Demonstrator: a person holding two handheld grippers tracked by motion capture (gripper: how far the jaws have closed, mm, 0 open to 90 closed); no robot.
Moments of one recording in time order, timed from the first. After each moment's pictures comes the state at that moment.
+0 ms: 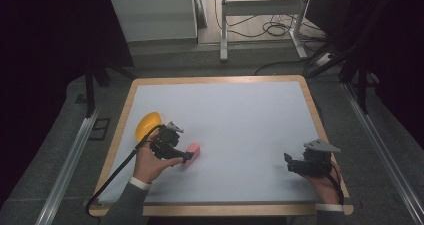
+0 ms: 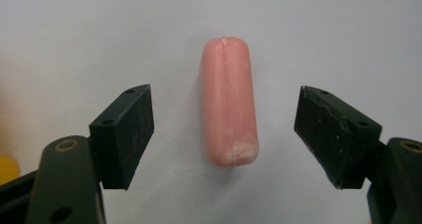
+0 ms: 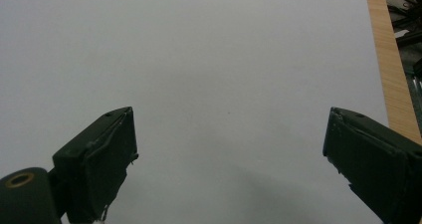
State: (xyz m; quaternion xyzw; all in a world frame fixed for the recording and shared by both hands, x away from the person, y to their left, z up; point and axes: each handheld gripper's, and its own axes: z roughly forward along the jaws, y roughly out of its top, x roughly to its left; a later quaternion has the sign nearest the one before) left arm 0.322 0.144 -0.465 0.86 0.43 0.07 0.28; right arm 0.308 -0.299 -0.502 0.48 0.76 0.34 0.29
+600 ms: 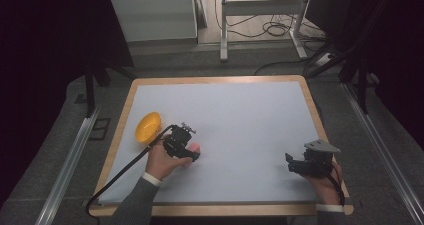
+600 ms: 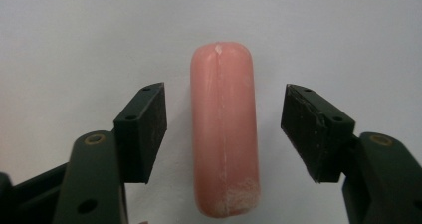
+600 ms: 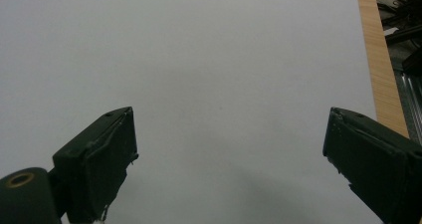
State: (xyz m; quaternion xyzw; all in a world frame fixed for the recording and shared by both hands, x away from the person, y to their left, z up) left arm 0.337 0.116 -0.482 0.87 0.44 0.06 0.22; right arm 0.307 -0.300 -0.501 0.48 0.76 0.33 0.29
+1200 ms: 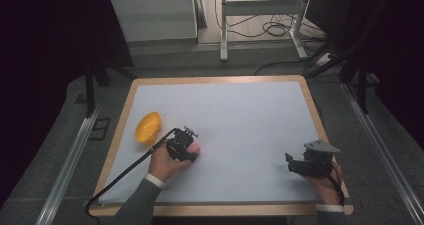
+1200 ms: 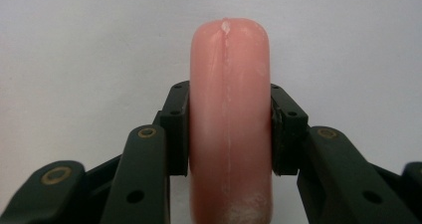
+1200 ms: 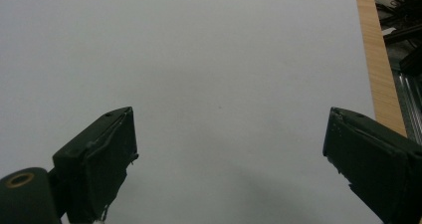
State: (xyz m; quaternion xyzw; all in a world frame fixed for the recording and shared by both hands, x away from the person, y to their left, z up) left arm 0.338 0.111 -0.497 0.87 0.44 0.07 0.20; right arm 0.307 -0.299 -0.501 0.49 0.75 0.33 0.30
